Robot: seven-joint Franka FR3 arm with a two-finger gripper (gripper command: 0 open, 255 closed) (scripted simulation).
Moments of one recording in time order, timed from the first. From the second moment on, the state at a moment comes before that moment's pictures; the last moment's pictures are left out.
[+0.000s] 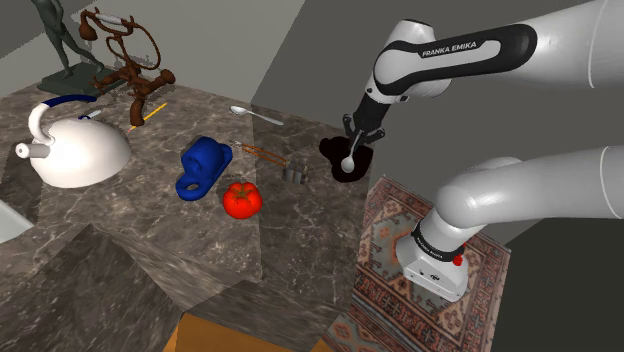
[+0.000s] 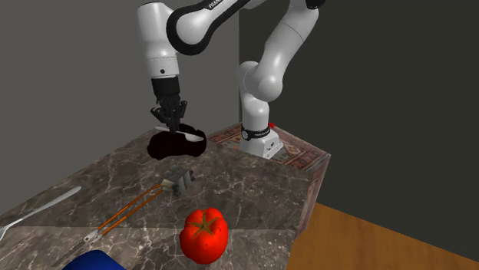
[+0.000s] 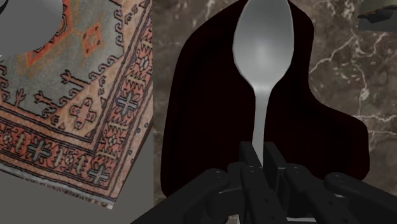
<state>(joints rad) -0.35 -0.66 0.14 -2.81 0.35 2.16 0.71</state>
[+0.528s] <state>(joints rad) -0.35 -0.66 0.14 -2.81 0.35 2.16 0.71</state>
